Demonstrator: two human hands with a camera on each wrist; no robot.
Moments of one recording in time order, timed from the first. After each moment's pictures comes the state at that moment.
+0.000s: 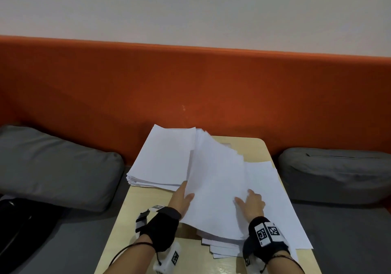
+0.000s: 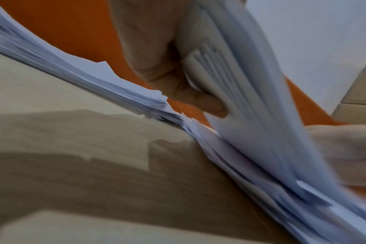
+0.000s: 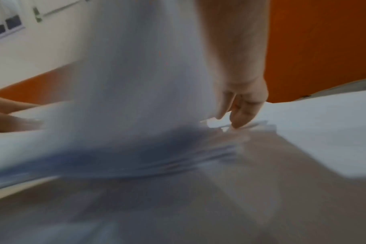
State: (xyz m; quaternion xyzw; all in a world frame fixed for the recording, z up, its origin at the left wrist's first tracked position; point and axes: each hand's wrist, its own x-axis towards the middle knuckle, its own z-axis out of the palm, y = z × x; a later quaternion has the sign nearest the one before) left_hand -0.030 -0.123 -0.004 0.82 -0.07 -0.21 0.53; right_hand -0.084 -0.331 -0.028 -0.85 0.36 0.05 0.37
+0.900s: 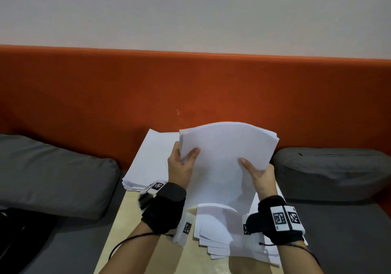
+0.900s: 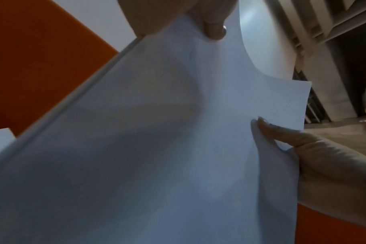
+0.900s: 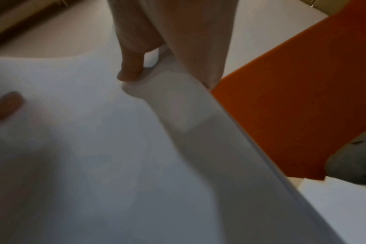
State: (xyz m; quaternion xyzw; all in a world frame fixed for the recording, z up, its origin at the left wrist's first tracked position) left_hand -0.017 -0.155 0.093 0.61 -0.14 0.09 0.77; right_hand -0.090 -0.330 0.085 -0.66 0.16 -0.27 0.69
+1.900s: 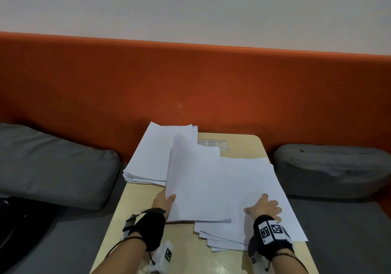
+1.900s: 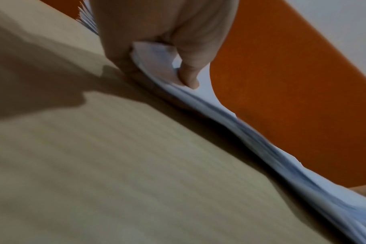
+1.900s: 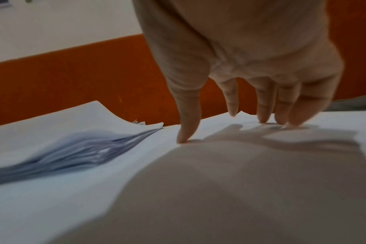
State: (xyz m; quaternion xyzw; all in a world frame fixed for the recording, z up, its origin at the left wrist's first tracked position) left_hand -0.006 -0.091 -0.081 0.82 0.07 -0.18 0.54; right_hand -0.105 -0.350 -0.025 -0.83 0.50 0.12 0.23
